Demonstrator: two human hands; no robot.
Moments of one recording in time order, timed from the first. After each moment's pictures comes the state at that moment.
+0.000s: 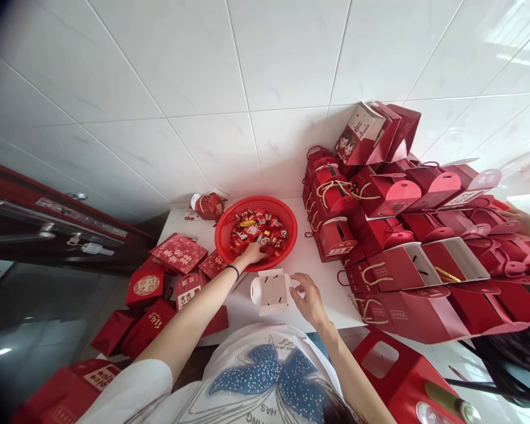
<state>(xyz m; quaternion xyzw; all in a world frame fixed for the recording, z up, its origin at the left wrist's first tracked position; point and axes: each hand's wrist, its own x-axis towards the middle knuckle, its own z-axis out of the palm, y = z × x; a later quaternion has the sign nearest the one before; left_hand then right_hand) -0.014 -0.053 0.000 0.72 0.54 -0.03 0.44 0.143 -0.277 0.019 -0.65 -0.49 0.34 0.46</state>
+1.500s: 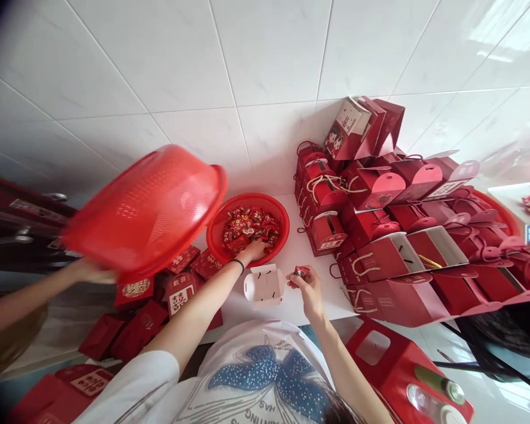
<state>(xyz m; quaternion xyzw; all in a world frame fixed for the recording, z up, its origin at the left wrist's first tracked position) 0.014 -0.059 0.001 0.80 0.46 -0.09 0.37 0.136 -0.272 0.060 -0.60 -0.15 0.47 0.63</state>
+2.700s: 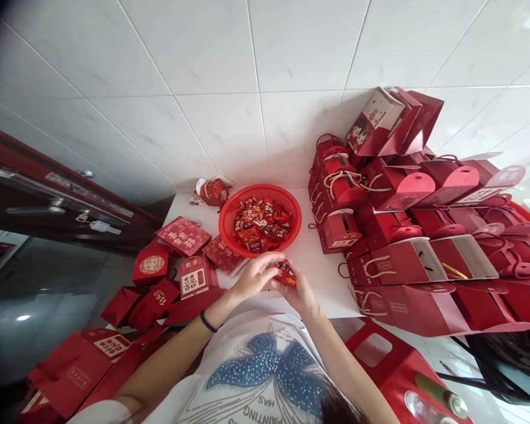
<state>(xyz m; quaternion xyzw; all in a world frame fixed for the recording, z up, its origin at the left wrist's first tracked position) -0.028 -0.188 0.090 0.65 0.37 0.27 0.60 0.104 -0.253 0.061 -0.44 -0.02 0.70 0.56</state>
